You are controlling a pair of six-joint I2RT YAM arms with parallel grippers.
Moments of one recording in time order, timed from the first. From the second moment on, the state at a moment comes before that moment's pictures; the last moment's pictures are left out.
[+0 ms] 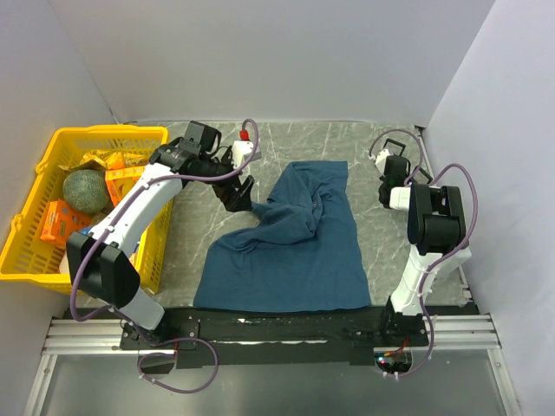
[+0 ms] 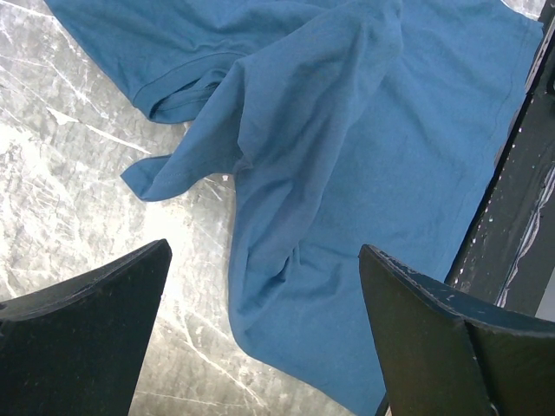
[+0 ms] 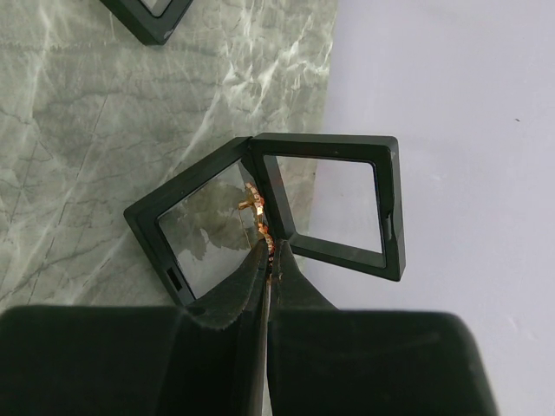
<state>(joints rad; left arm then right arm) -0.40 1.56 1.51 -0.88 0.63 0.46 -0.09 1.97 1.01 0.38 0.51 -0.84</state>
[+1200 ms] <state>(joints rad) -0.40 1.56 1.52 -0.88 0.65 0.45 -0.09 1.96 1.02 0.29 0.45 -0.78</state>
